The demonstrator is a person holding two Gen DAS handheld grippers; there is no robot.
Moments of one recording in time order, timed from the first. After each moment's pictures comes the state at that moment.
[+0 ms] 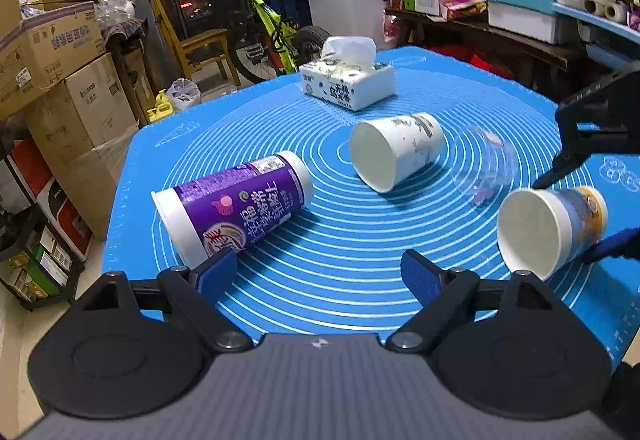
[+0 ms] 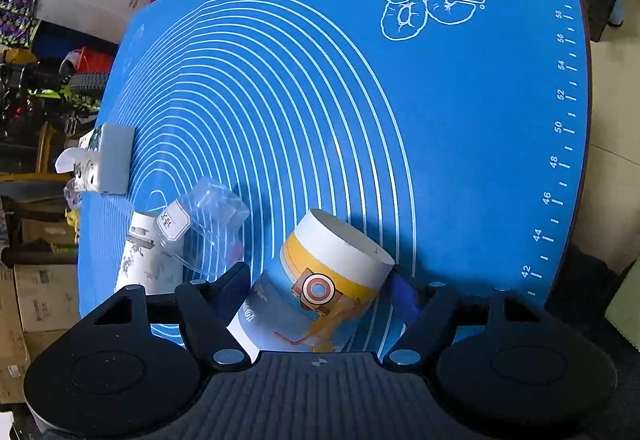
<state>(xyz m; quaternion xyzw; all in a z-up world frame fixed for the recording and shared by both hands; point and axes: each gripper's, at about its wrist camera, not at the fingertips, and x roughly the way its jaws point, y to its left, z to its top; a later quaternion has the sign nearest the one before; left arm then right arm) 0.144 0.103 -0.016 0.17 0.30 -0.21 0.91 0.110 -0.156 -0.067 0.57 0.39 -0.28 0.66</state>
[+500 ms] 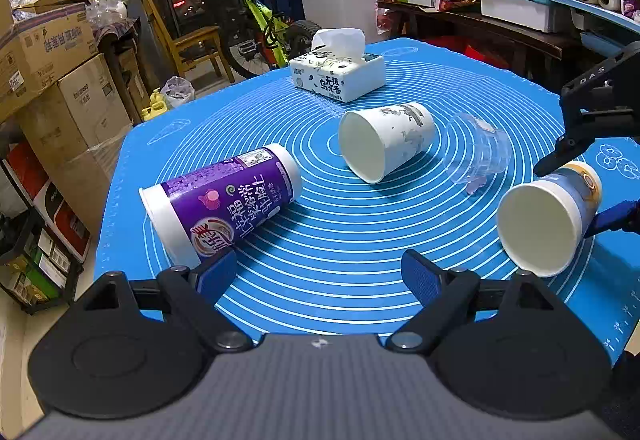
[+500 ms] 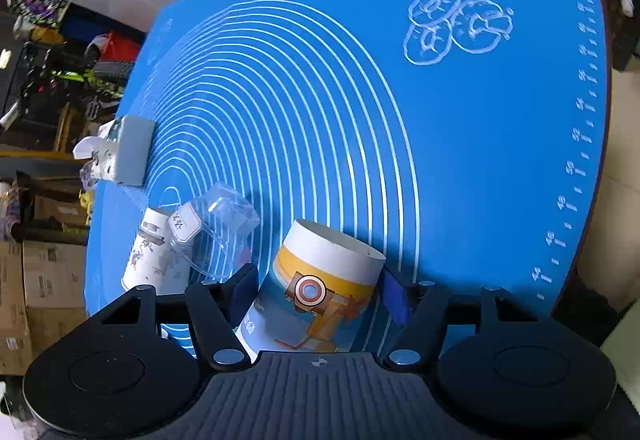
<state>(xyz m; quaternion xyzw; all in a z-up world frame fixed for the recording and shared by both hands) 0.141 0.097 -0.021 0.18 0.30 -0.22 0.91 0.103 -0.167 -0.064 0.55 0.38 -0.25 0.70</state>
